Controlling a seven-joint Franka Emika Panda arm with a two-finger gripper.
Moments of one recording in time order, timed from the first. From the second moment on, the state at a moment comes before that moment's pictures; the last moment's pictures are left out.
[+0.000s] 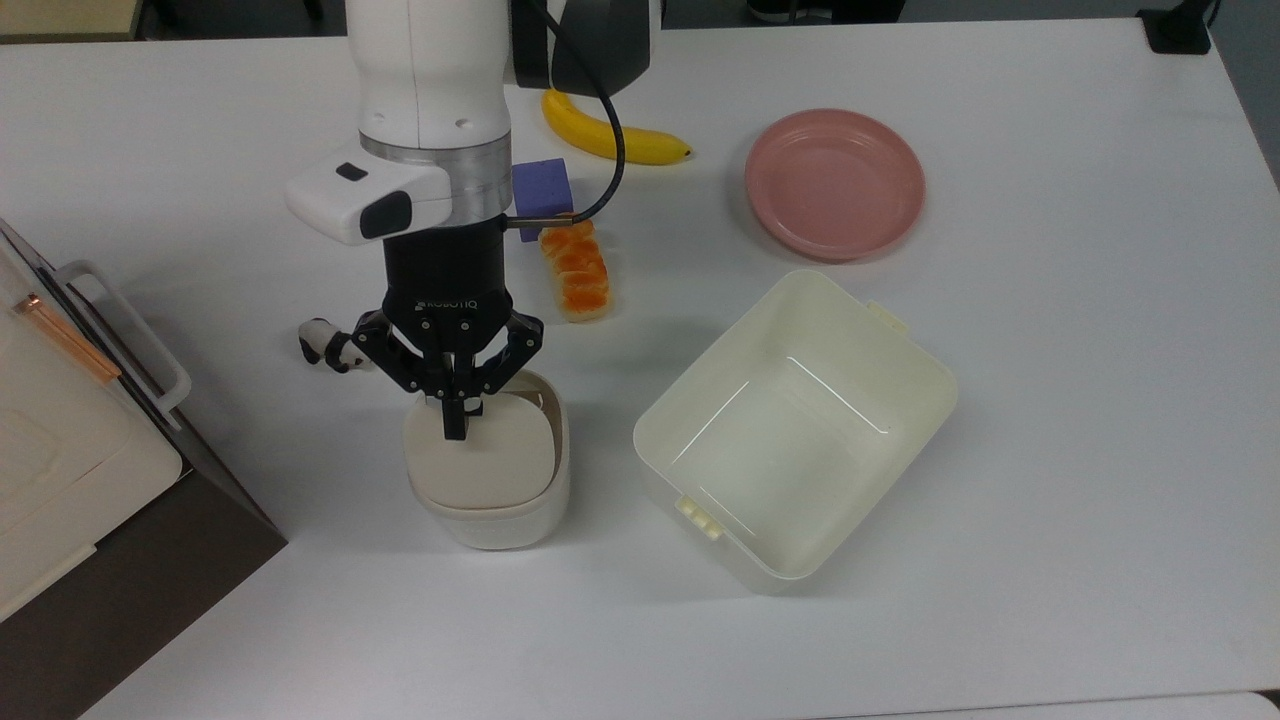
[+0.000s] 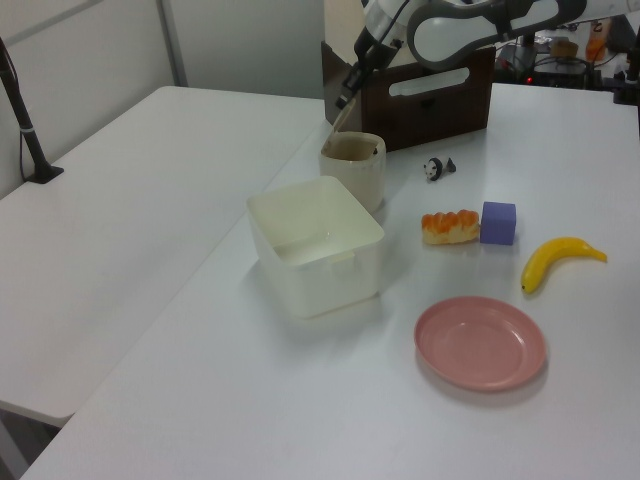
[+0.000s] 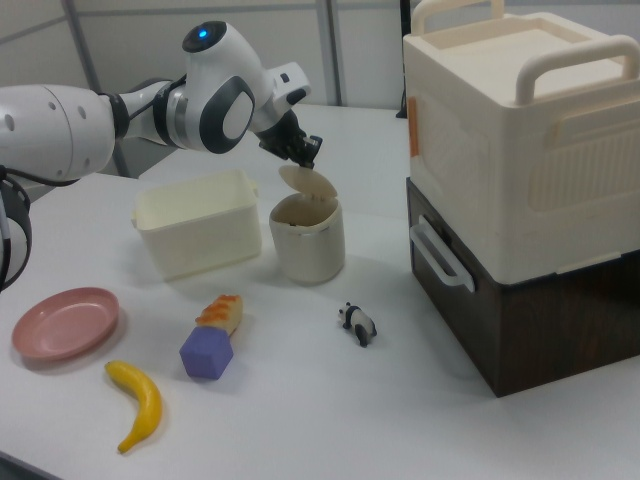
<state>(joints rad) 0.02 0.47 -0.07 -1.41 0.00 2.45 -0.06</state>
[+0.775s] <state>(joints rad) 0.02 0.48 -0.07 -1.43 -0.01 2.25 -0.11</state>
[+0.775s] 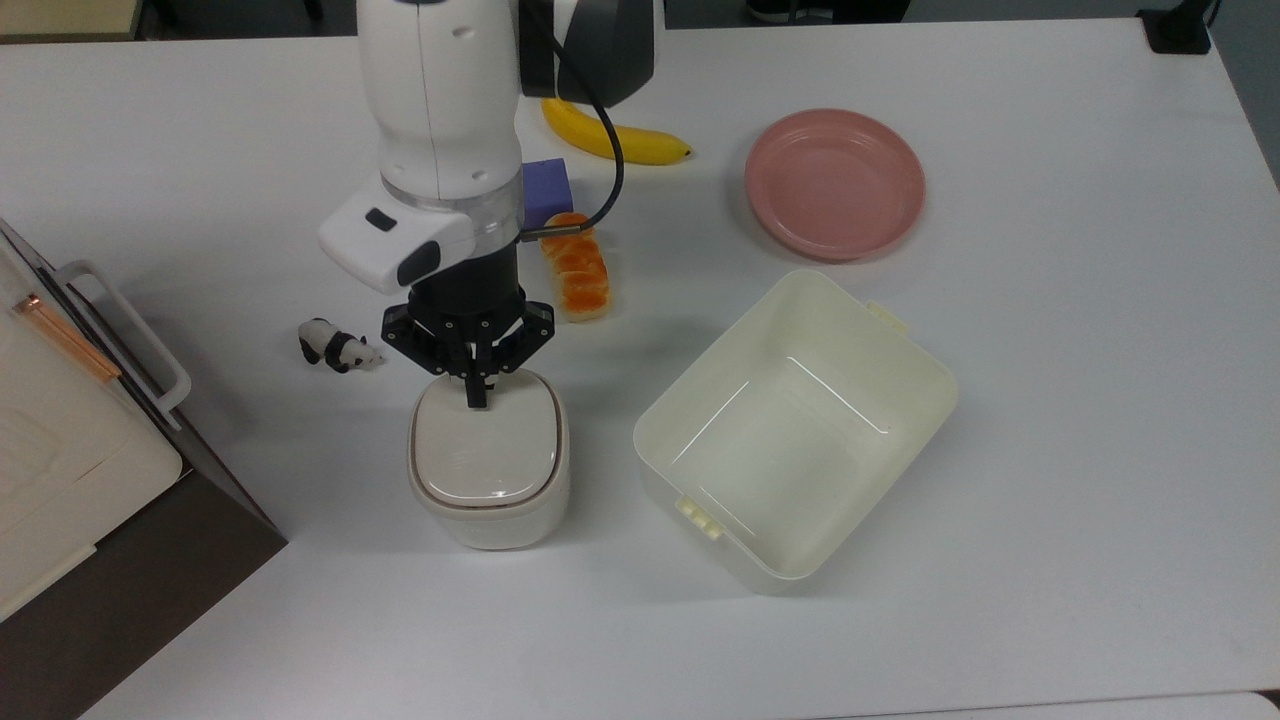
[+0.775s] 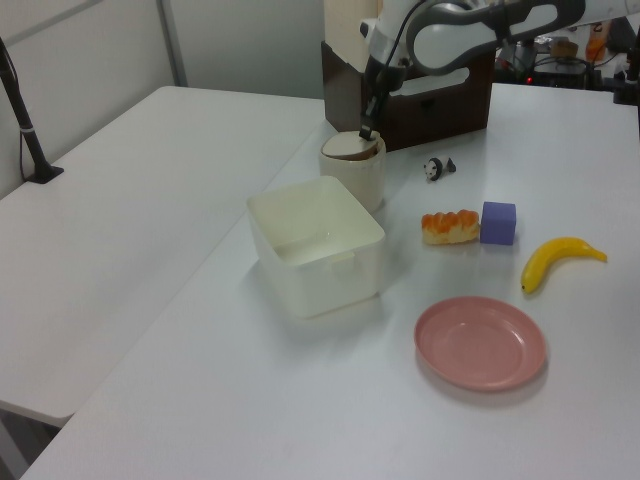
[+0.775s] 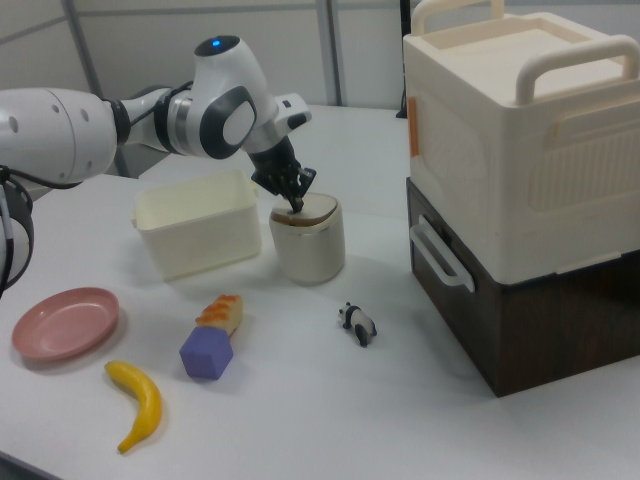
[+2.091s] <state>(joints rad) 0.04 0.30 -0.07 -1.43 -0.01 1.86 -0.11</state>
